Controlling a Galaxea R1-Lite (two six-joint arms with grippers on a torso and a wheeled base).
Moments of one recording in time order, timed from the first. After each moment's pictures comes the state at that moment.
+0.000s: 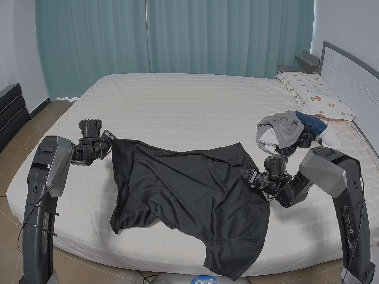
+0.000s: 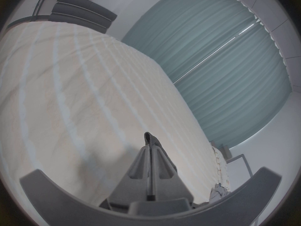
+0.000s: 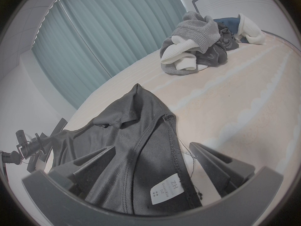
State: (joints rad) left arm 0.03 2.72 -2.00 -0.31 -0.04 -0.92; right arm 0.25 2.62 -1.27 -0.87 -0.06 0.59
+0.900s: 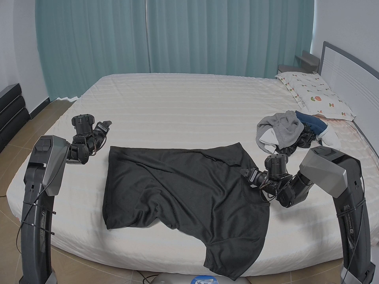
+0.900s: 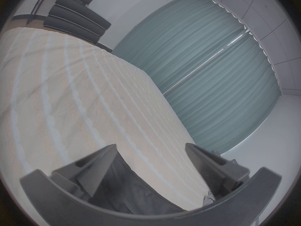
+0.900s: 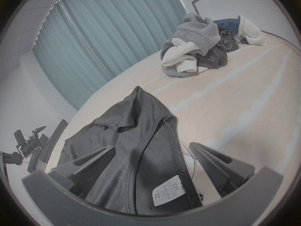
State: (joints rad) left arm 0.08 2.71 -2.00 -0.47 -0.07 -0.92; right arm 0.26 2.62 -1.26 -0.89 -0.06 0.59
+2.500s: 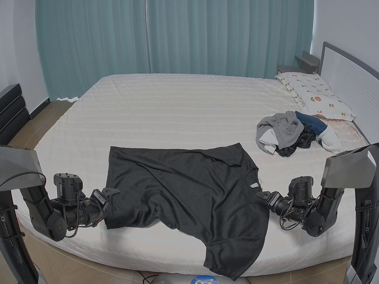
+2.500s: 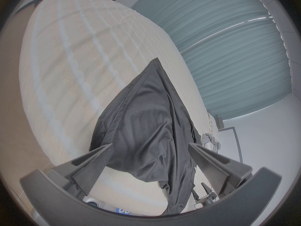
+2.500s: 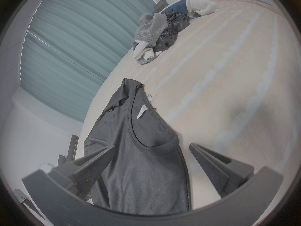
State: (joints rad) left arm -0.08 2.11 -0.37 -1.12 -0.21 -1.02; right arm 0.26 2.37 -0.54 -1.25 0.02 0.90
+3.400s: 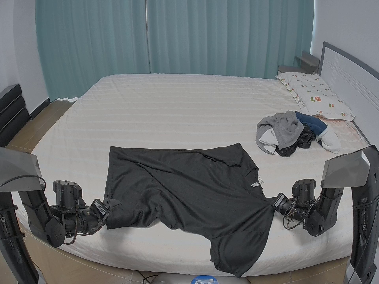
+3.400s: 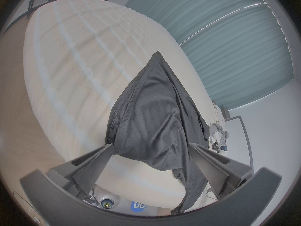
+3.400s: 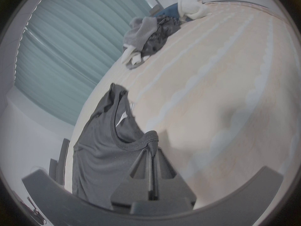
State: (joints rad) left arm -0.09 2.11 -0.29 -1.13 -0.21 -0.92; right arm 0.20 2.44 -0.55 -1.29 -0.03 0.86
